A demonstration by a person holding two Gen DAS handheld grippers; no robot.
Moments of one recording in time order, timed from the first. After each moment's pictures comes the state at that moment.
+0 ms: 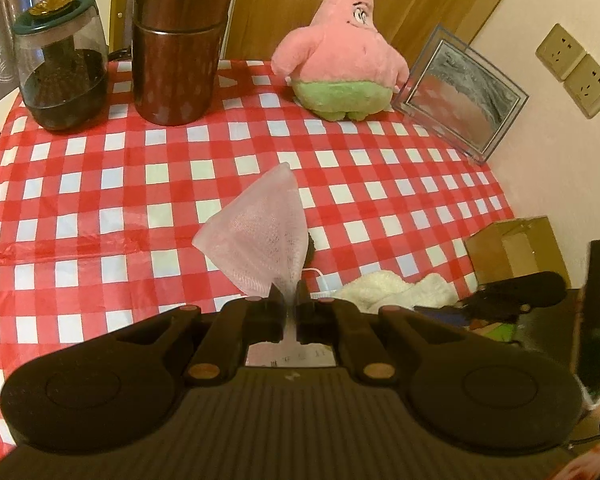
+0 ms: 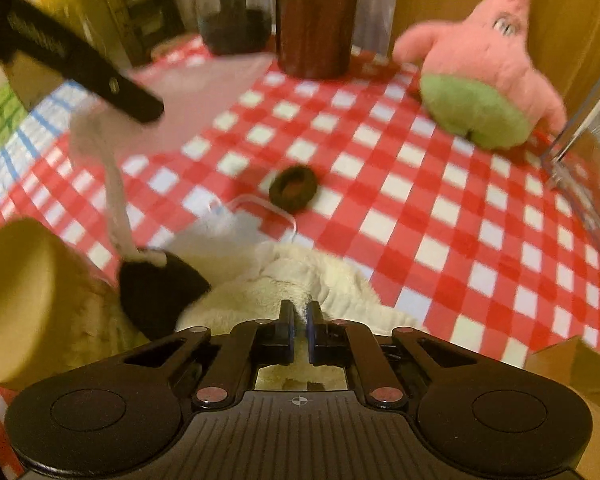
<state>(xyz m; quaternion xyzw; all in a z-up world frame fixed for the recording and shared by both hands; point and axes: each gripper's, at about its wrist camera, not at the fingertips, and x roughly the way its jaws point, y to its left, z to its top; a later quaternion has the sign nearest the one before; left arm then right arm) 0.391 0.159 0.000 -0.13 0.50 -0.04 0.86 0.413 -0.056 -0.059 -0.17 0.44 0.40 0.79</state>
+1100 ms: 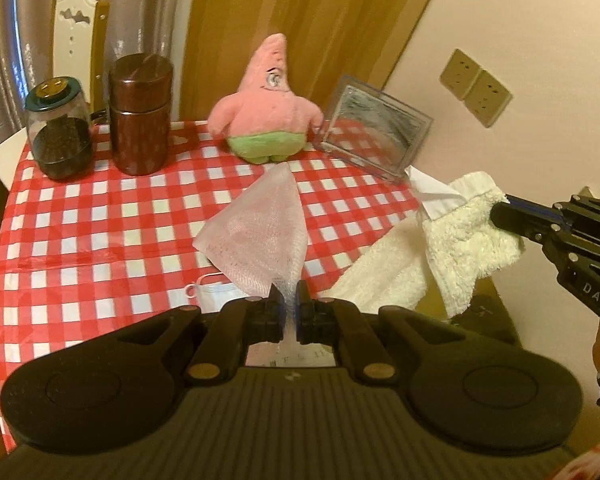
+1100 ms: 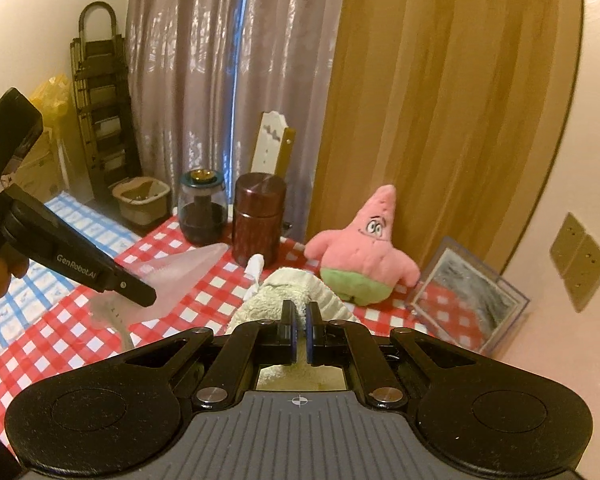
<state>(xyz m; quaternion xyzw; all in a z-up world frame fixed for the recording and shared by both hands) 0.300 0.090 0.125 -0.12 0.44 -0.08 0.89 0.303 -0.154 0.147 -0.12 0.25 0.34 0.90</state>
